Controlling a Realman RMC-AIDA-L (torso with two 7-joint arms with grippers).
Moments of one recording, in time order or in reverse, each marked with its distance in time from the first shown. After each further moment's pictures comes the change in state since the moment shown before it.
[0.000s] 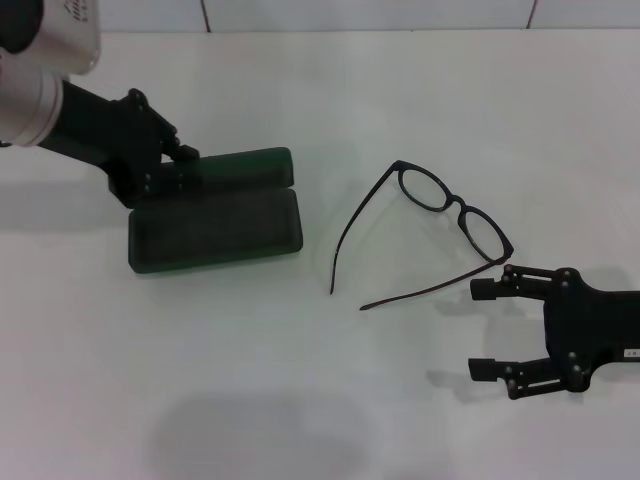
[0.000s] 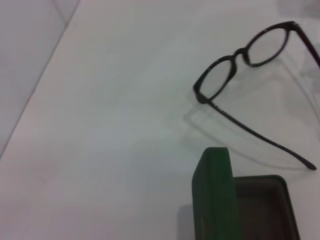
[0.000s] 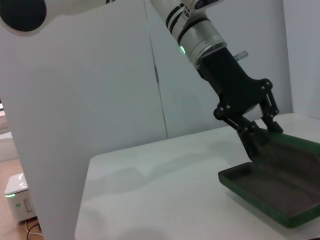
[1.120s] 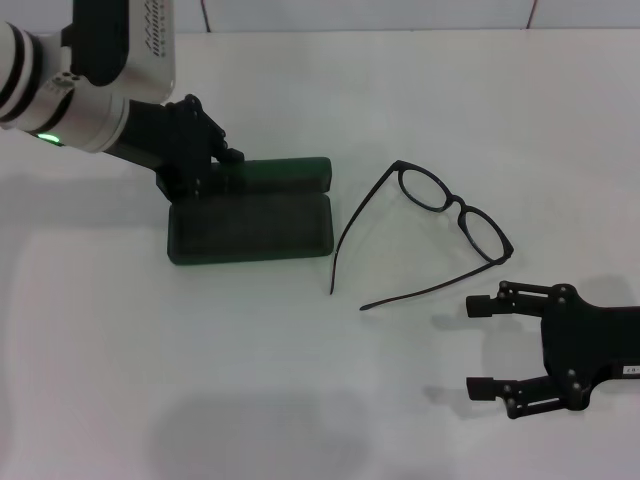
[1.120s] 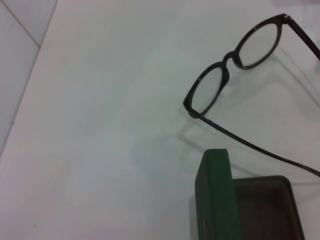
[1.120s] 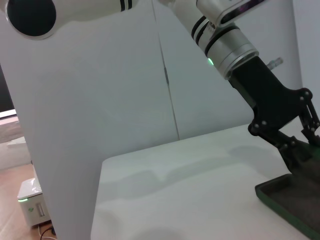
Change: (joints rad) left arm -0.035 -0.048 0.079 -0.086 0.011 -0.146 0.081; right arm -0.011 0.006 -0.010 0.010 -0.005 -0.023 0.000
